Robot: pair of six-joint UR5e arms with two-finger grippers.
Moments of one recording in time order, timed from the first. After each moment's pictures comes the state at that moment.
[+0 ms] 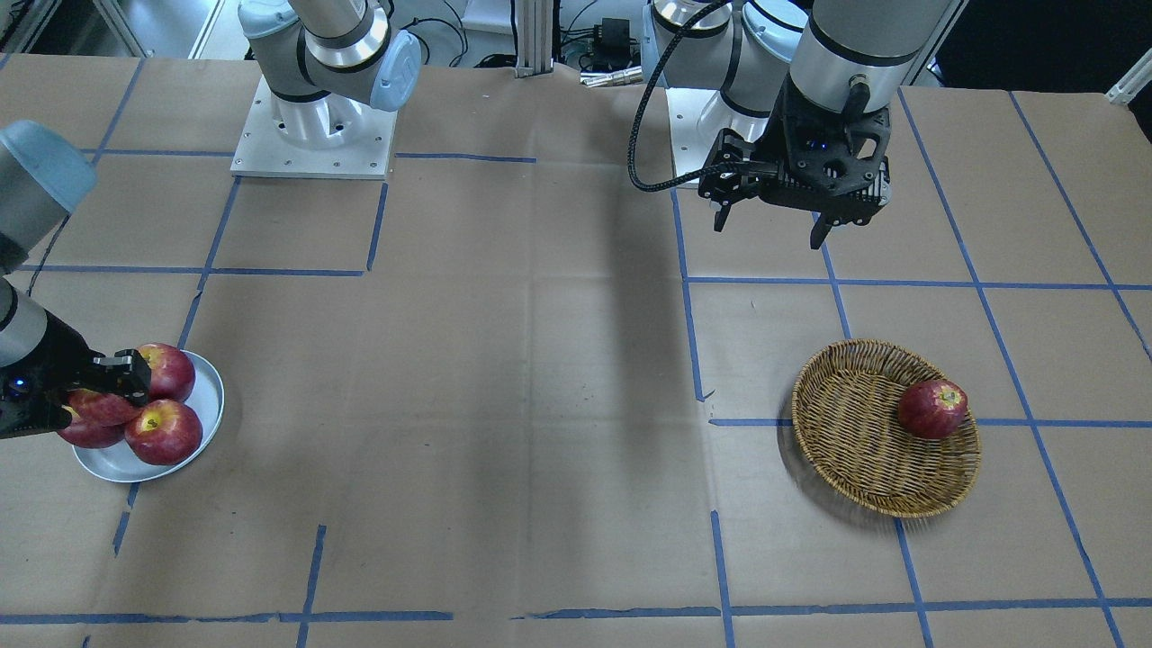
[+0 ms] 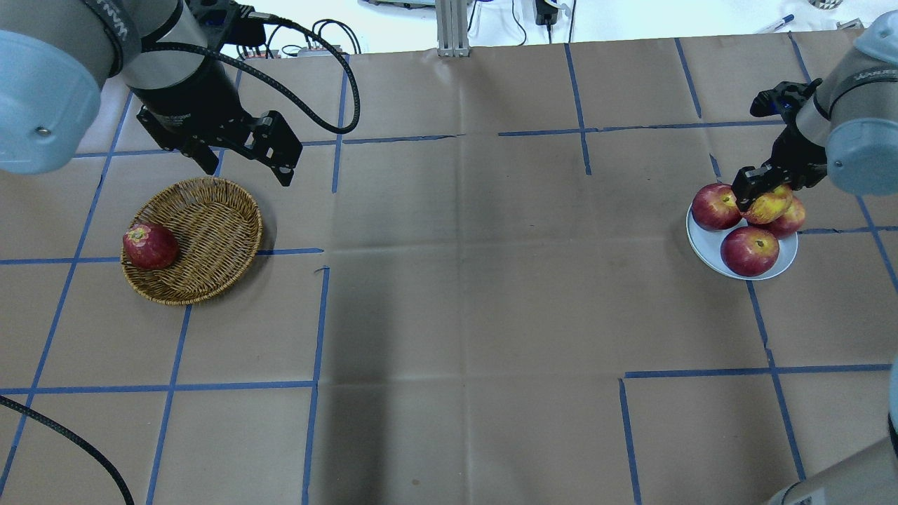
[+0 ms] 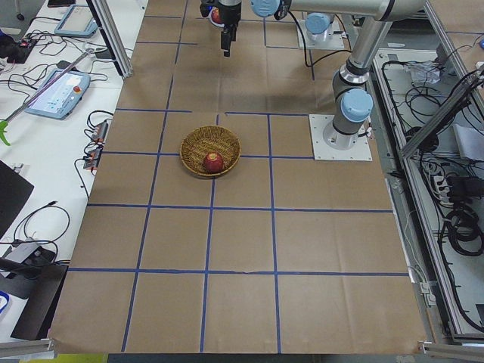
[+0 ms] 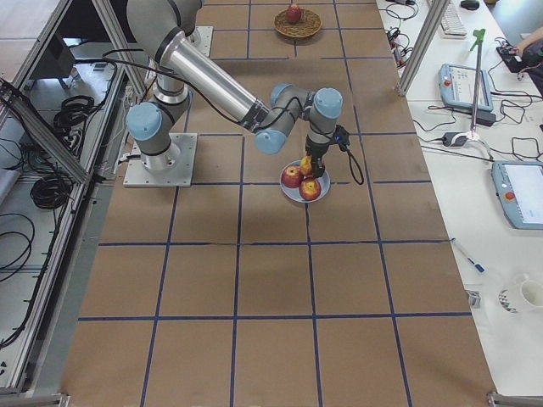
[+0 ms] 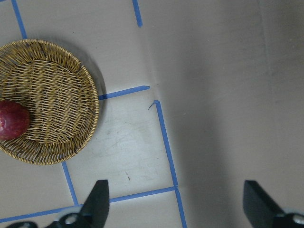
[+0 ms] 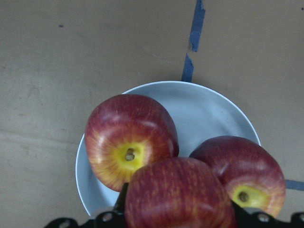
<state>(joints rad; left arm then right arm) -1.60 -1.57 -1.55 -1.57 1.58 0.18 1.15 -1.24 1.79 -2.09 -1.58 -0.59</state>
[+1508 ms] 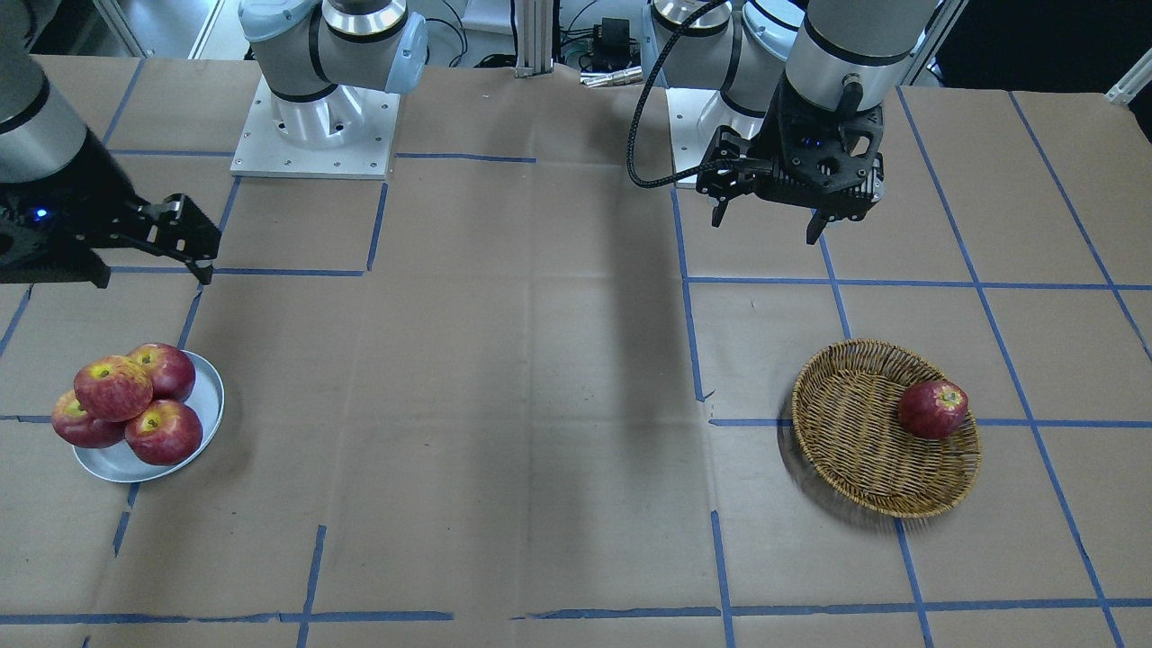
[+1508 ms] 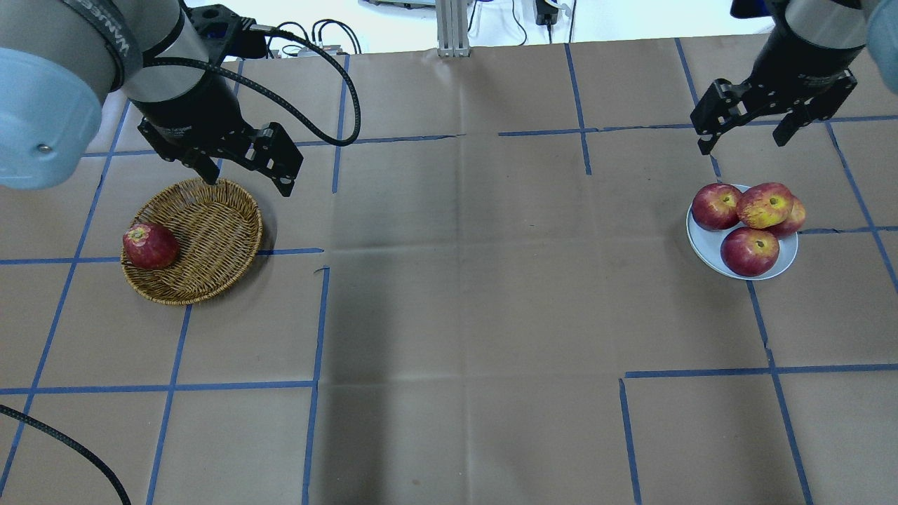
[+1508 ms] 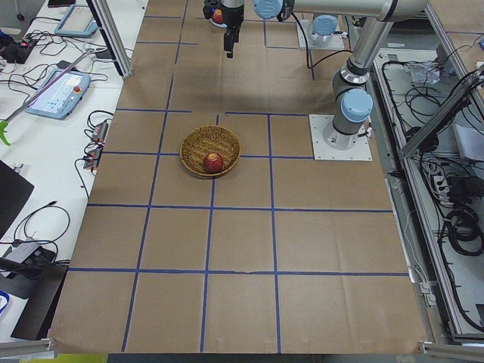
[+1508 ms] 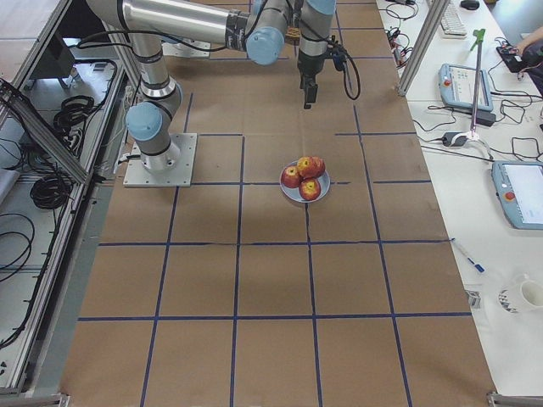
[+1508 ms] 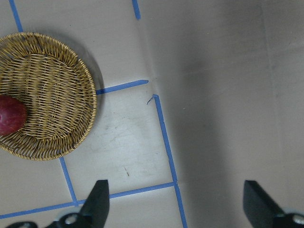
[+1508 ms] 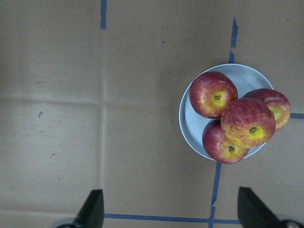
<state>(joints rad) -1.60 -1.56 -1.58 -1.57 1.58 0.18 1.42 -1.52 1.57 -1.60 -1.59 -0.20</state>
